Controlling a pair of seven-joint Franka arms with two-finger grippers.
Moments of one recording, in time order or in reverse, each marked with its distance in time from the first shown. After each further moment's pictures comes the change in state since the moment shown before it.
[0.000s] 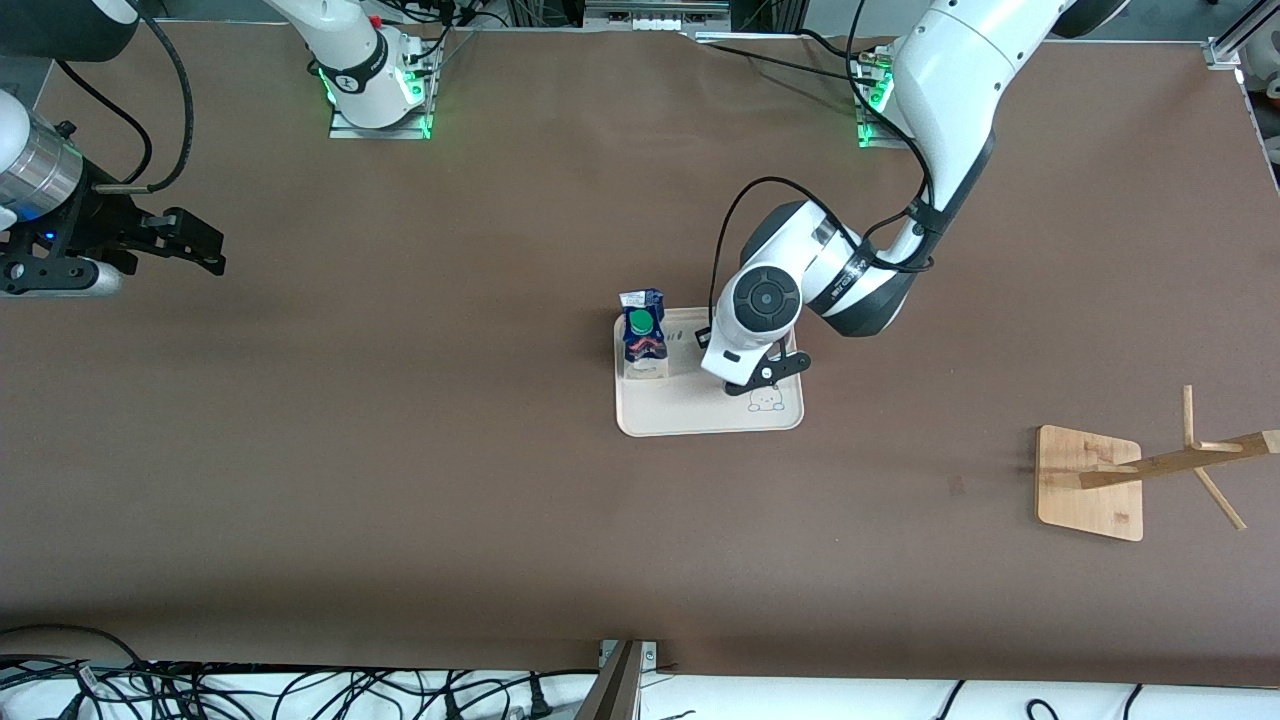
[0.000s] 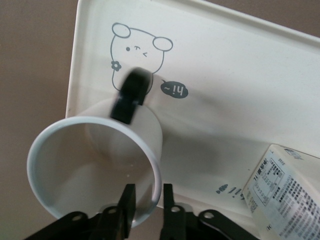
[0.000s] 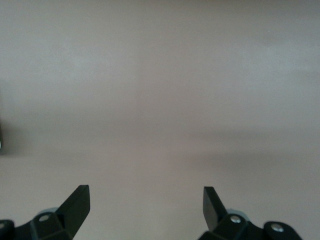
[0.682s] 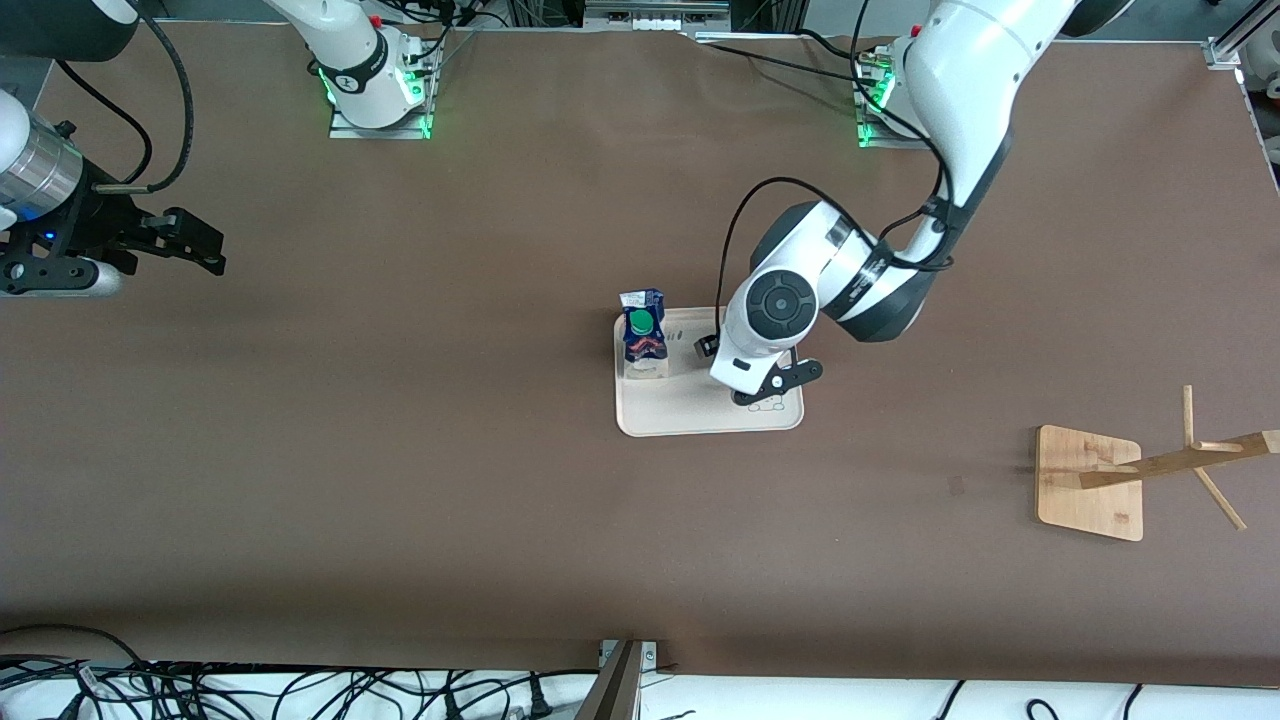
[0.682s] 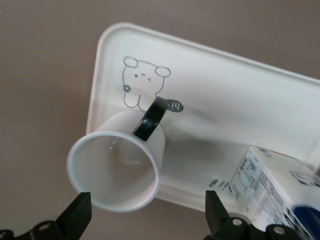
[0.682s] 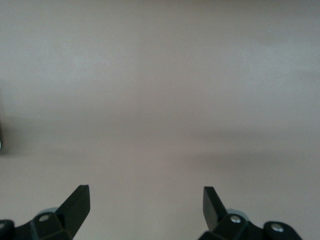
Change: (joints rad) left arm 0.018 -0.029 0.001 0.151 0.000 -0.171 0.087; right arm 0.000 0.000 0.000 0.000 0.000 0.000 0.000
